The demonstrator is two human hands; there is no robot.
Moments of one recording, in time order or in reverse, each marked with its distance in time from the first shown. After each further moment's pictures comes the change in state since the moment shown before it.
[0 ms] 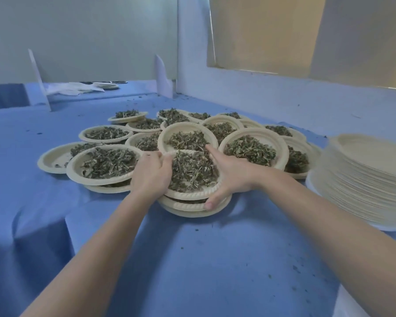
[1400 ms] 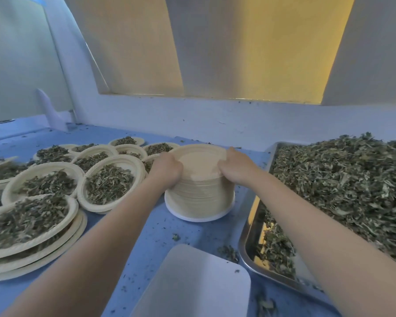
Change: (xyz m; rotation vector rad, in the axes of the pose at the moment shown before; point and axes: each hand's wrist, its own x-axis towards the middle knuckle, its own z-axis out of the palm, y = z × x) left_hand -0.064 0.301 0.129 -0.065 -0.376 0.160; right_hand -0.204 0.199 -0.076 0.389 0.562 0.594
